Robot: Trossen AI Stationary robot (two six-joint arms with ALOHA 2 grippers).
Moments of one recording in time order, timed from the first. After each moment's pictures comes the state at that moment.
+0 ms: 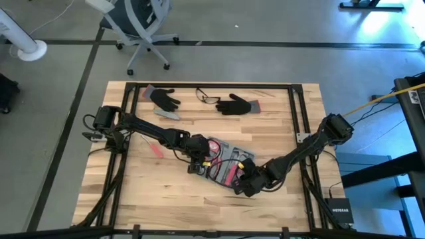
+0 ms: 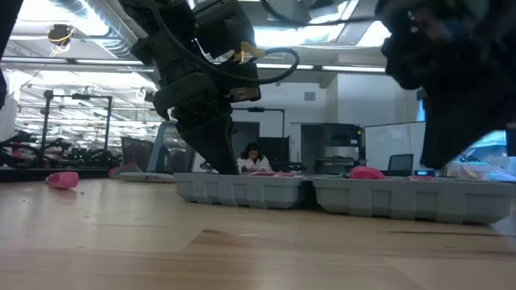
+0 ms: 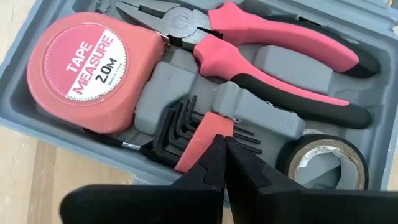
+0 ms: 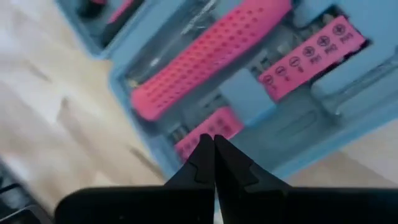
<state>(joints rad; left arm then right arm) -0.09 1.83 1.02 -0.24 0.02 -0.07 0.57 1.71 0.98 -0.44 0.23 1.62</state>
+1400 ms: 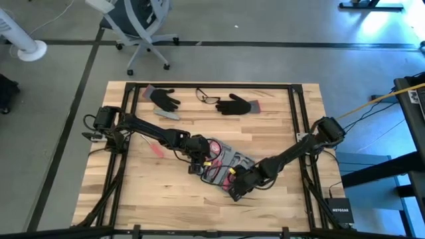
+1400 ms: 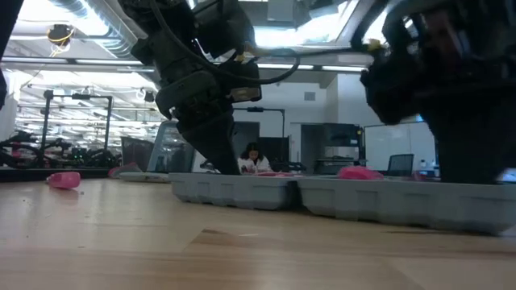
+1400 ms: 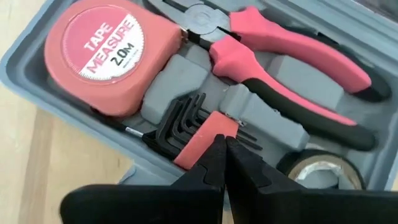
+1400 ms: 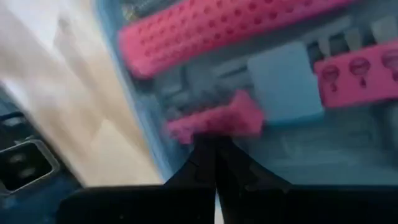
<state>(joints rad) -0.09 1.84 1.02 -0.22 0.02 -0.10 0.52 1.85 0.94 -0.25 -0.08 1.42</state>
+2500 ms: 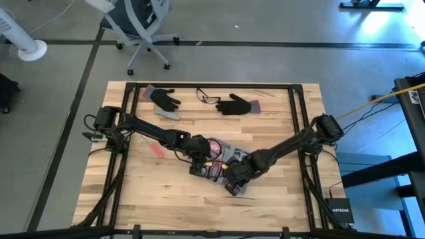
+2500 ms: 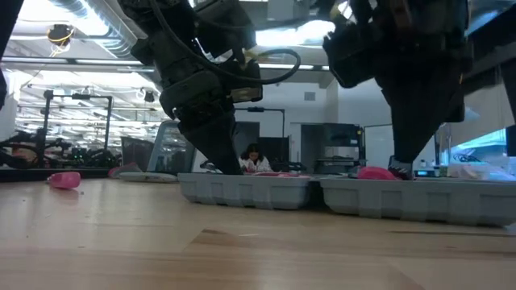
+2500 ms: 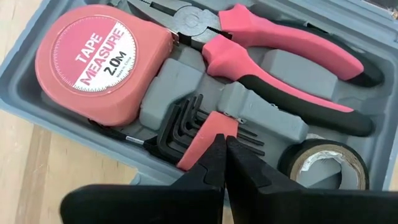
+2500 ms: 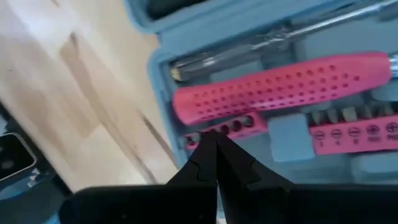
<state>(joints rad) -0.10 1.84 1.02 -0.20 0.01 -0.13 0.41 1.80 1.17 -0.59 -0.11 1.11</state>
